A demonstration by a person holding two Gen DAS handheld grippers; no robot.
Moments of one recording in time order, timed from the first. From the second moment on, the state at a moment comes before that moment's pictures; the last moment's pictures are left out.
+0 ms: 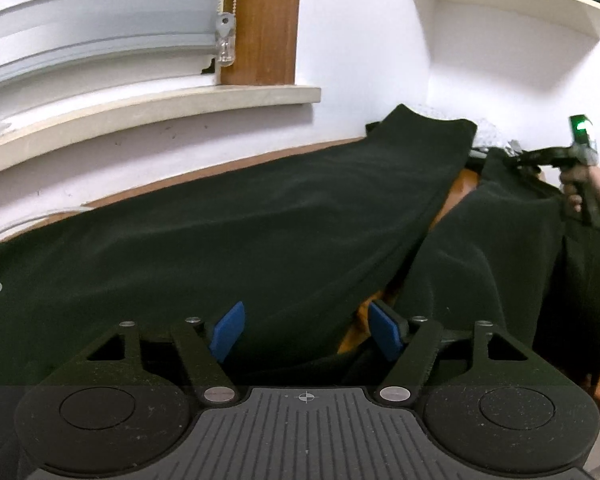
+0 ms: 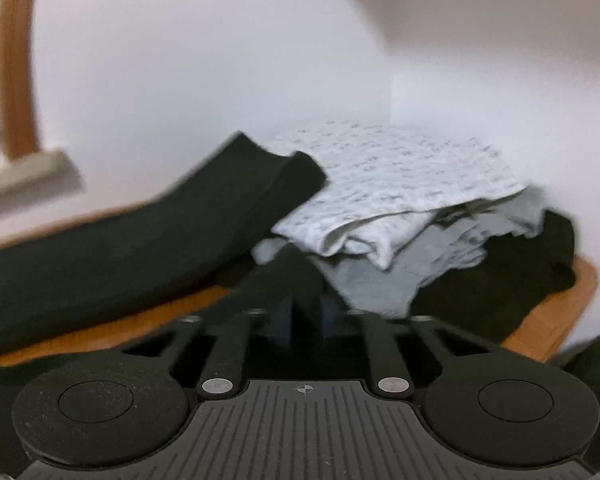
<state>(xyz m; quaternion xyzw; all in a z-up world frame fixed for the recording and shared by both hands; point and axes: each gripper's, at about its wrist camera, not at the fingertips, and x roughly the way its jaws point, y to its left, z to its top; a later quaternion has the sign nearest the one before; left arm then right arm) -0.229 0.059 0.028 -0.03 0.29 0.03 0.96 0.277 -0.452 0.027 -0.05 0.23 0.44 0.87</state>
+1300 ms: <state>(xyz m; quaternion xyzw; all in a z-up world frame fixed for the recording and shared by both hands) -0.293 0.046 0.043 0.00 0.29 -0.02 0.96 0.262 -0.495 -0.006 -0.03 0.24 0.41 0.88</state>
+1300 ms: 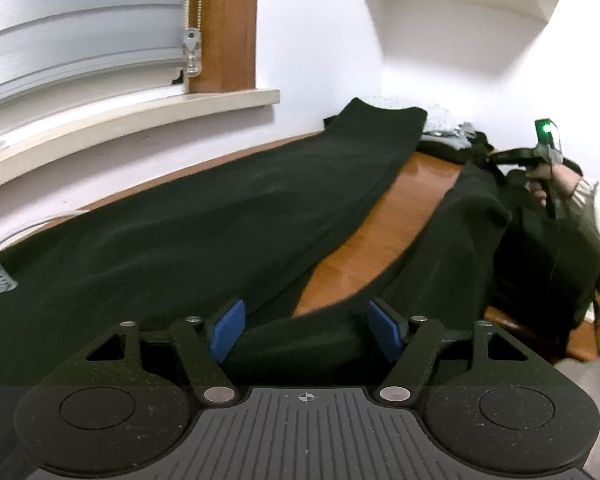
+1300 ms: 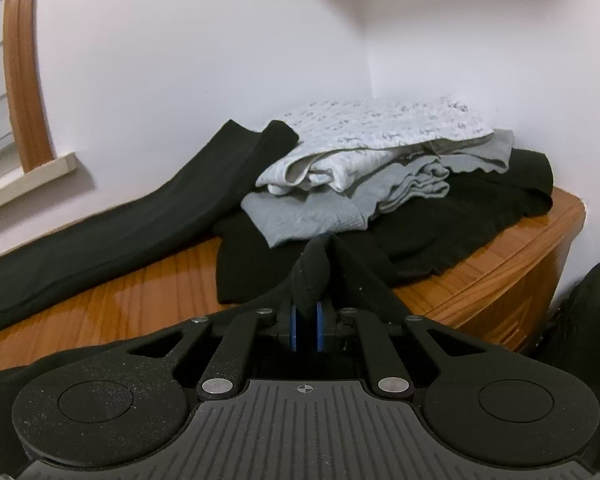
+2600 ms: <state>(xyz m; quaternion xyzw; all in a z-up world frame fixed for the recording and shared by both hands) -0.271 0.093 0.048 0.00 0.25 0.12 0.96 0.261 -0.431 0.074 -0.06 0.16 0.34 0.92</state>
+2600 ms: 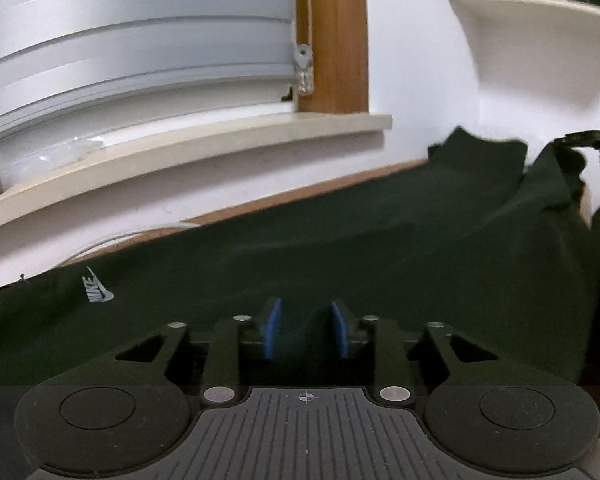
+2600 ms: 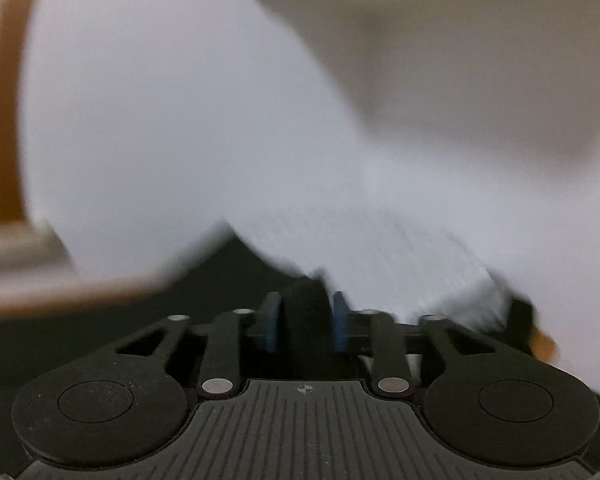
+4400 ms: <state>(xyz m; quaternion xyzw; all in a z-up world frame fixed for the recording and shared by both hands) -0.284 0.122 0.042 -0.12 0.24 0.10 0.96 0.239 -0.557 -0.018 0.12 0.32 0.30 0.89</state>
